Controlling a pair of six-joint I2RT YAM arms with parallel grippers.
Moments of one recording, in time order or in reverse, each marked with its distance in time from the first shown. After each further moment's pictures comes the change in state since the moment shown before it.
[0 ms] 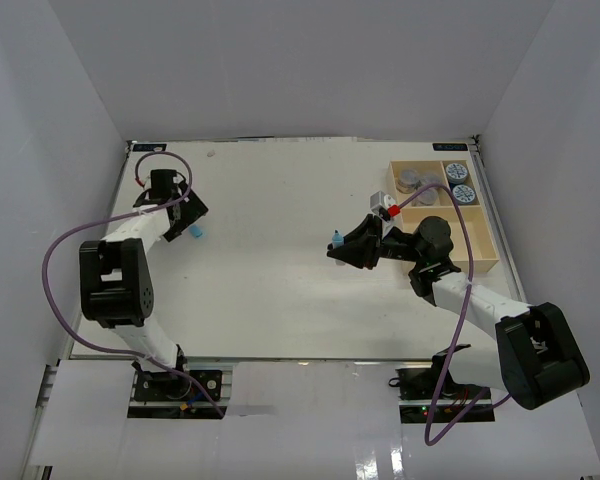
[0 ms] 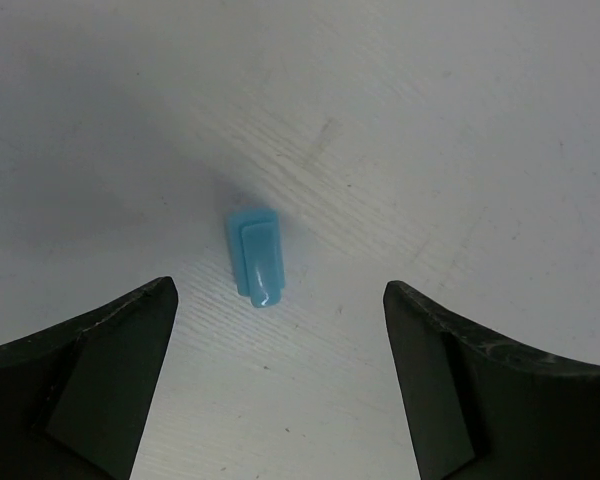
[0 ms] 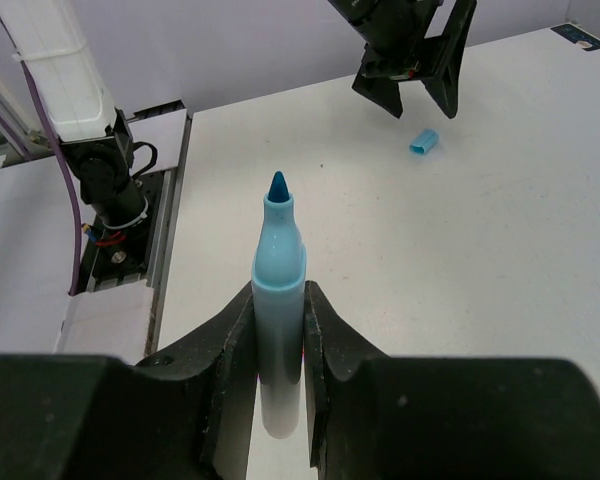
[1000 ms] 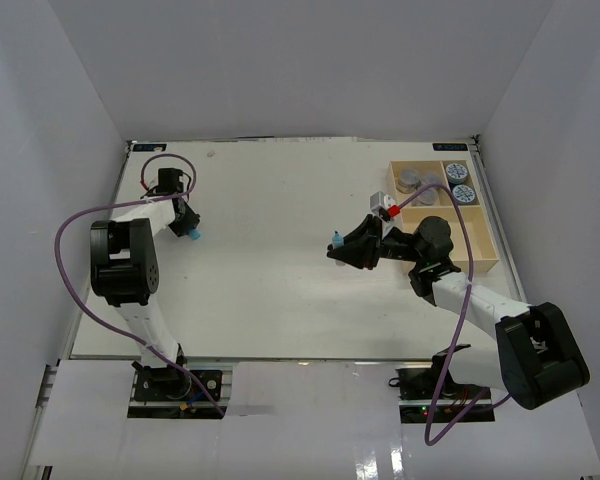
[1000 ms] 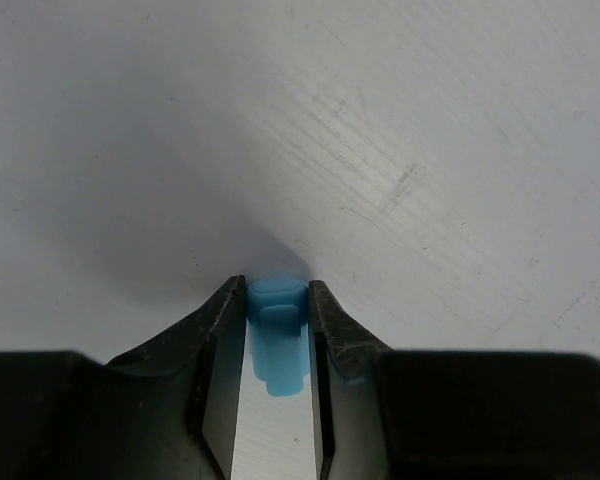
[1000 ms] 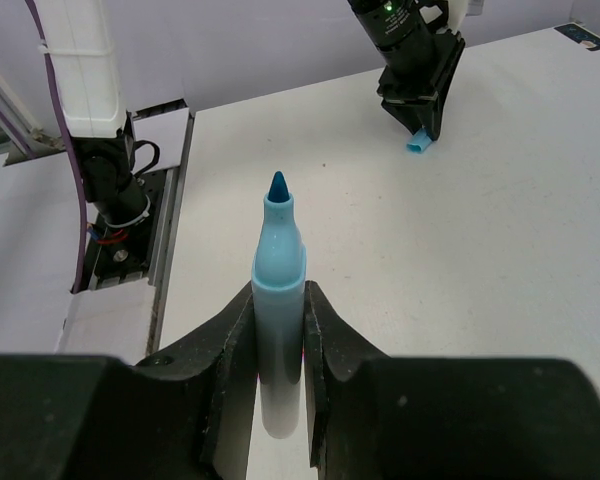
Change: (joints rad) left arm 0.000 0.210 0.118 -0.066 -0.080 -0.016; right arm 0.000 0.001 0.000 0.000 -0.005 0.000
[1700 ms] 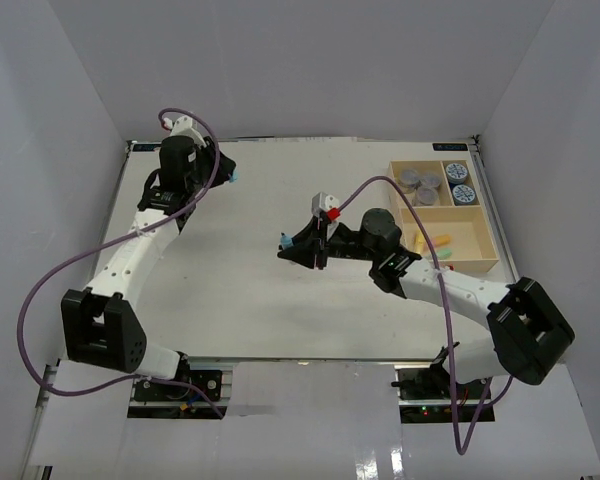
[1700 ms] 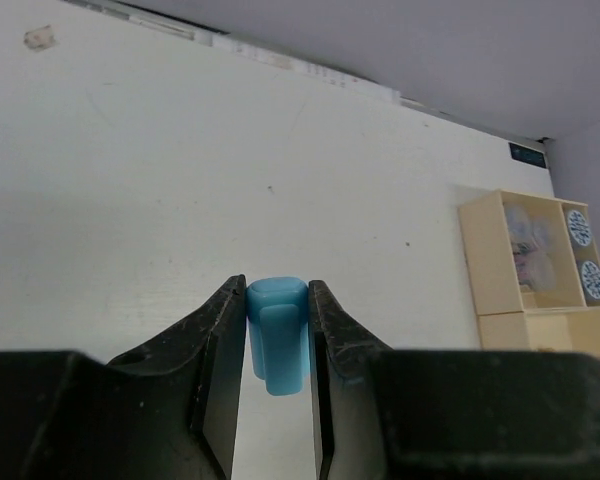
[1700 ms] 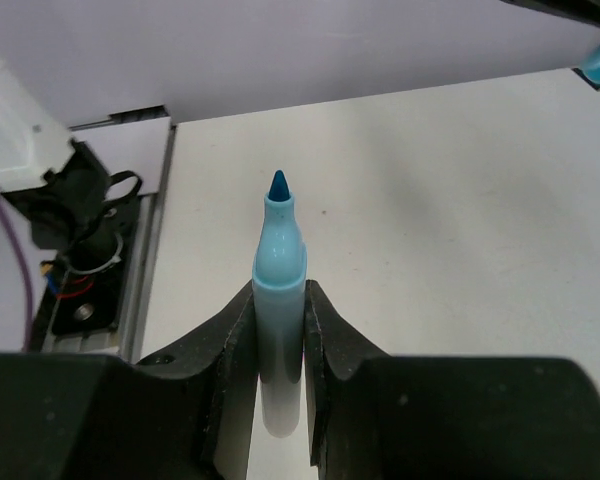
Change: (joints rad) left arm -0.233 -0.450 0.021 0.206 0.220 0.129; right arm 0.358 0.127 0.238 -0.208 0.304 -0.192
